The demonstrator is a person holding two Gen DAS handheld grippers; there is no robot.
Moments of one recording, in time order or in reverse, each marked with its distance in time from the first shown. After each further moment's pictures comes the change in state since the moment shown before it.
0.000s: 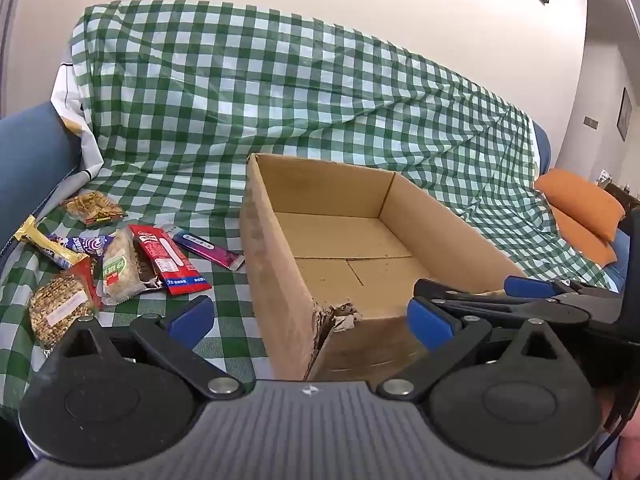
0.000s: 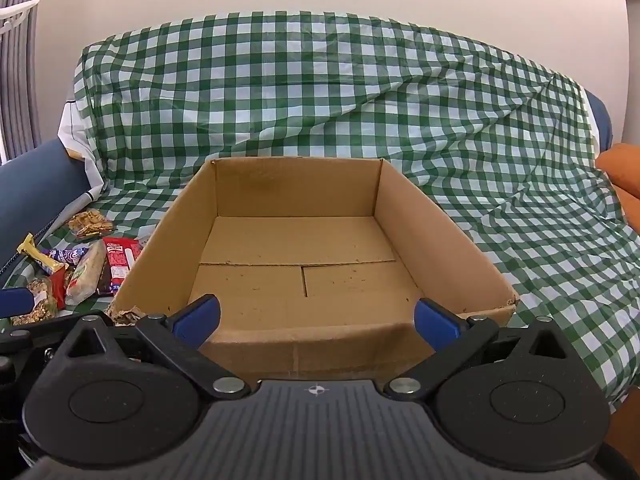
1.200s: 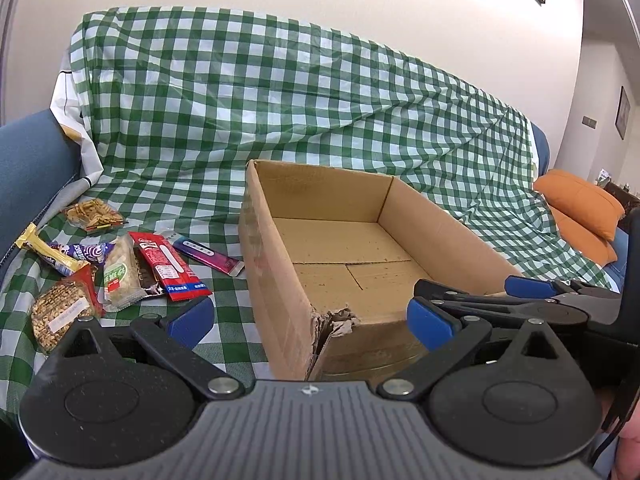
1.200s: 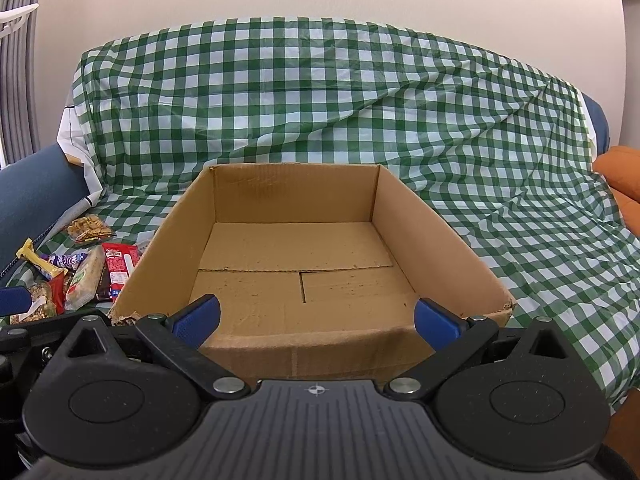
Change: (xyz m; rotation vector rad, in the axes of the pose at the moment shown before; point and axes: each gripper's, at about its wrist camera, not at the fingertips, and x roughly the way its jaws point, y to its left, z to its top) left arm 0.001 0.002 0.001 0.011 -0.016 -0.002; right arm -0.001 -0.001 -0.001 0.006 -0.008 -0.003
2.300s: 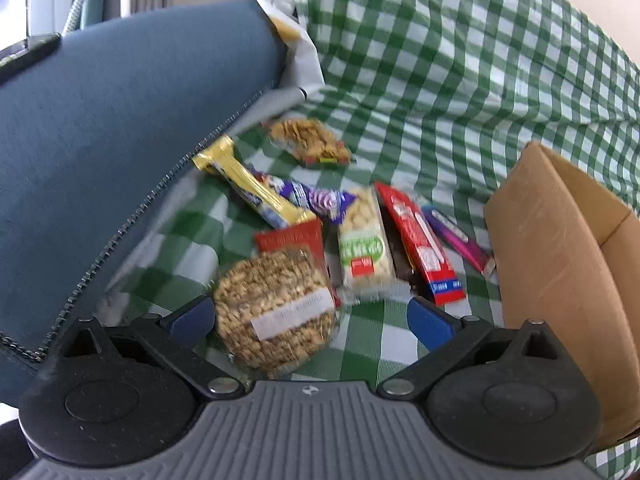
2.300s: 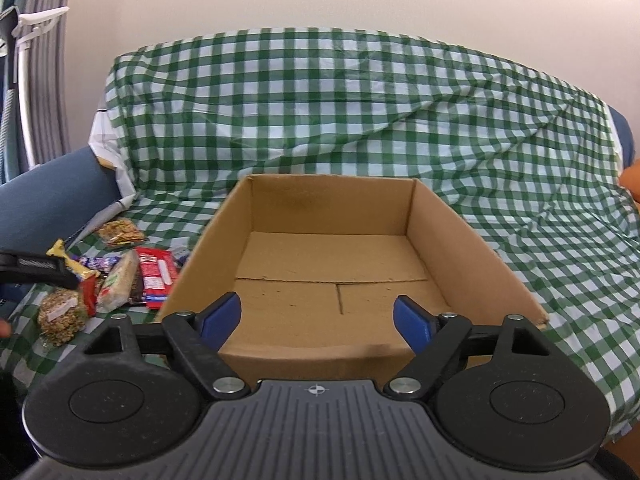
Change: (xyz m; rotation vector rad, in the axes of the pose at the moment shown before) left arm 0.062 0.180 0.016 -0.289 0.222 0.452; right arm -0.008 0.015 0.008 -0.013 0.019 0.108
